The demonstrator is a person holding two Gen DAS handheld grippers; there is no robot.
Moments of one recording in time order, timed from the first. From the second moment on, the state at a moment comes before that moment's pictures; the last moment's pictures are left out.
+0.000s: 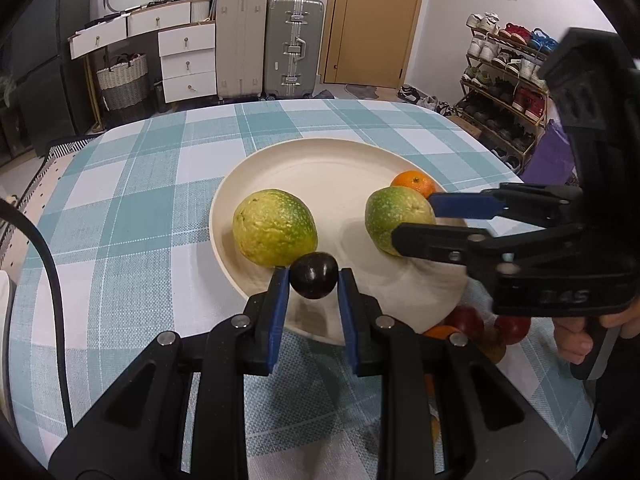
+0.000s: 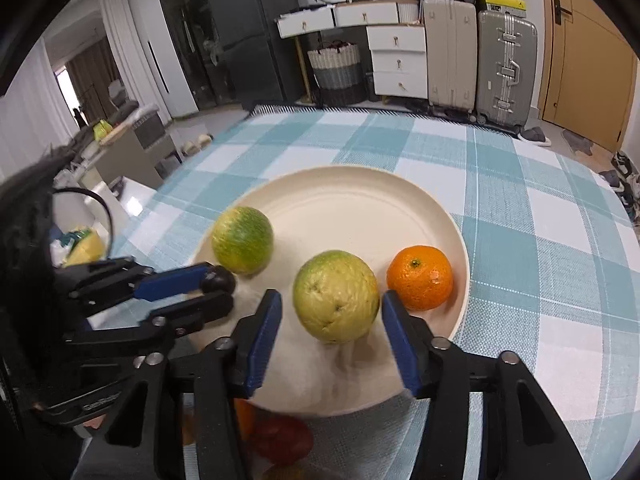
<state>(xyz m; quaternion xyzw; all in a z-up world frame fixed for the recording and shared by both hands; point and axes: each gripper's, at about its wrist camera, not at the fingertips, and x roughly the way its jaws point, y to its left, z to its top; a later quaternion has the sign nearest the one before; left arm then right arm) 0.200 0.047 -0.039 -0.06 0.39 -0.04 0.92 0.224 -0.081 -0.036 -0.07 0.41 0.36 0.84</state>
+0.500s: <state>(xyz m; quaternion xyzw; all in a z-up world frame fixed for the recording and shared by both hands) 0.128 0.042 0.003 -0.06 0.33 0.01 0.94 0.157 -0.146 -0.002 -0.05 0.35 0.33 0.87</state>
